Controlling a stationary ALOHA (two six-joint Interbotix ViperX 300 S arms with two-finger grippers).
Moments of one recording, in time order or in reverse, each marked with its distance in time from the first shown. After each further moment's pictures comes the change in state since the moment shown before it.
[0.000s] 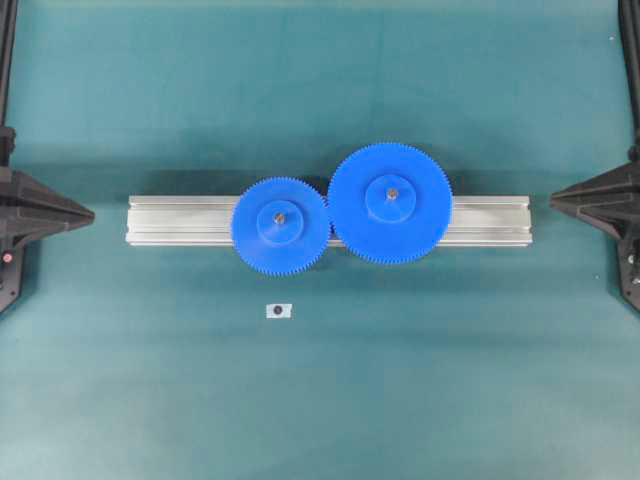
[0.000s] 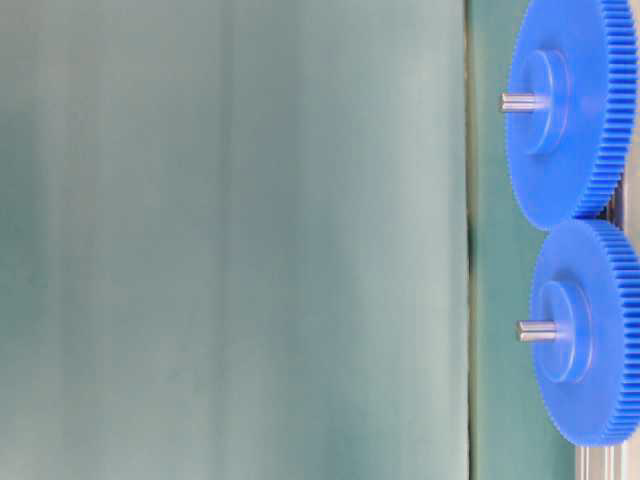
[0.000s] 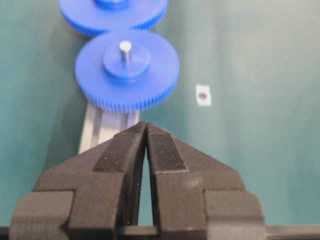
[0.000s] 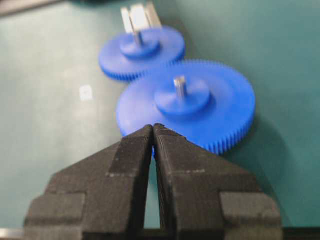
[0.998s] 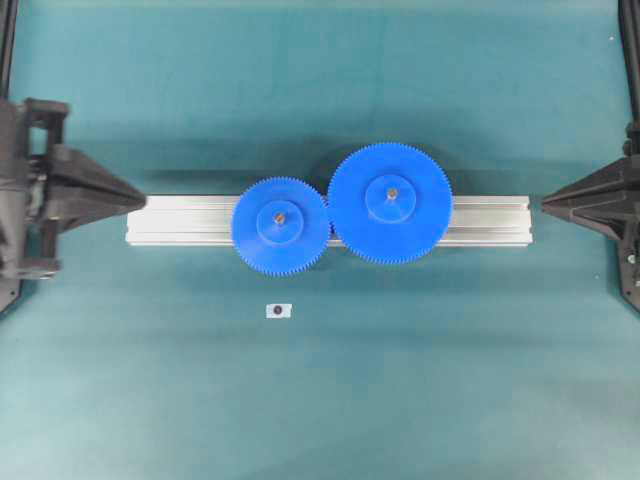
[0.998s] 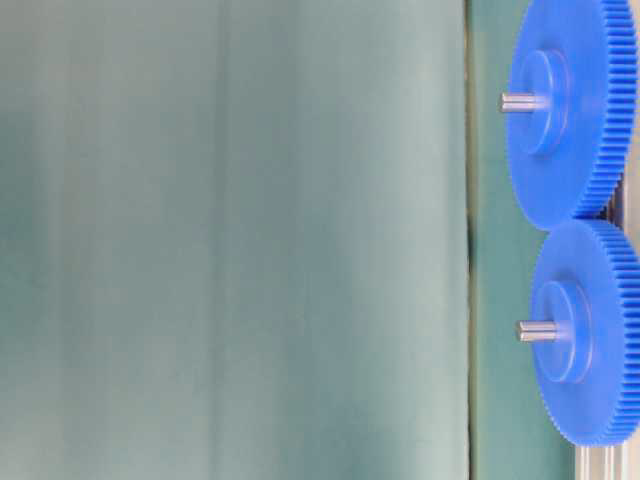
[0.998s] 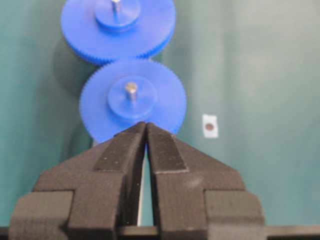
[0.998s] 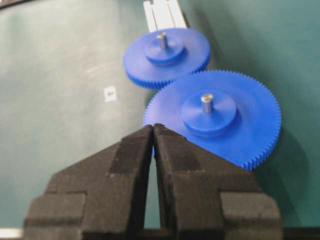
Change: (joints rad) left arm 0.011 0.314 -0.264 0.002 0.009 0.012; right arm 0.054 0.123 -0.184 0.017 0.124 0.000
